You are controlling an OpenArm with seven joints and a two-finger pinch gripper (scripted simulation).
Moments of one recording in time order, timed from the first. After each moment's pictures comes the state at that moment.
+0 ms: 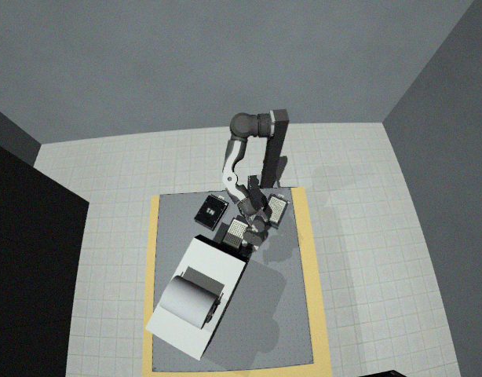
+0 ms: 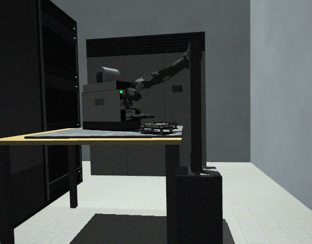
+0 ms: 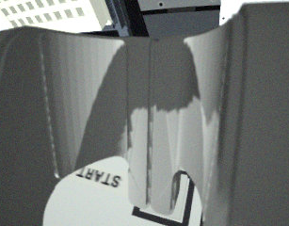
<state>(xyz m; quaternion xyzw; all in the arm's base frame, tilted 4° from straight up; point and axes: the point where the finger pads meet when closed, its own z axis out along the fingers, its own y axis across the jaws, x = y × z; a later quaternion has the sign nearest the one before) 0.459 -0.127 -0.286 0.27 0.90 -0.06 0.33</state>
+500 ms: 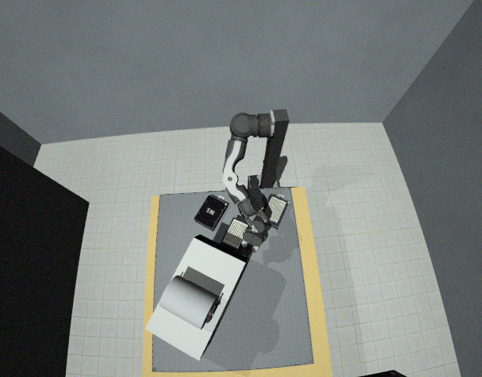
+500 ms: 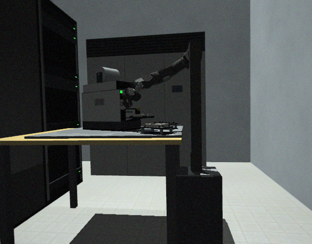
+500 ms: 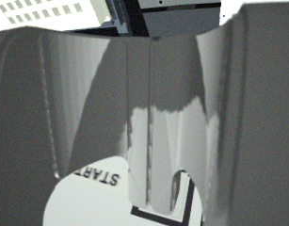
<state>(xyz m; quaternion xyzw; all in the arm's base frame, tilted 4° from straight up) 0.461 -0.128 -0.286 0.27 0.90 -0.06 0.33</state>
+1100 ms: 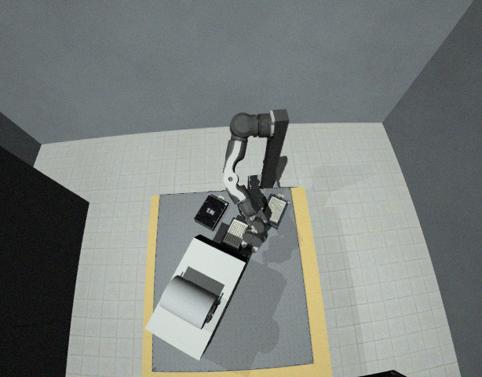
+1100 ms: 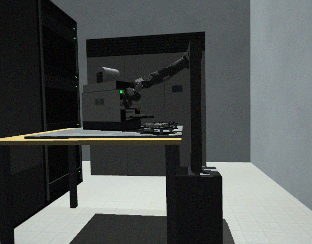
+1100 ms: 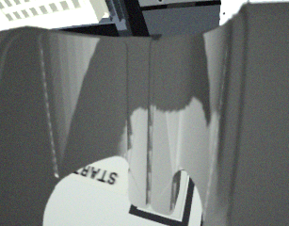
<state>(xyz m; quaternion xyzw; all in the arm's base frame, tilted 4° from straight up) 0.463 -0.129 -0.286 0.27 0.90 -0.06 0.33</state>
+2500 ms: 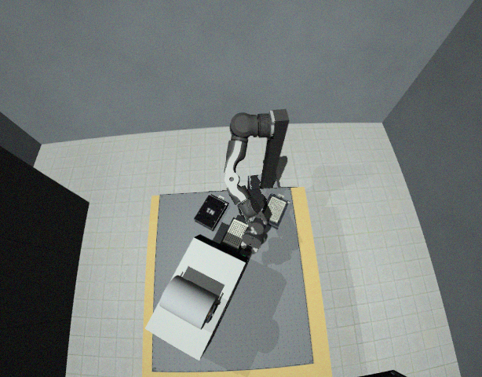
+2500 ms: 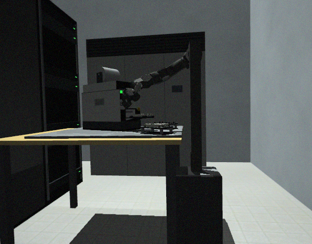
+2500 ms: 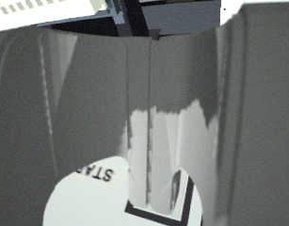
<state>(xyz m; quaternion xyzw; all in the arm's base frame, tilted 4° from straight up) 0.468 -0.132 -0.287 0.27 0.90 -0.06 0.33</state>
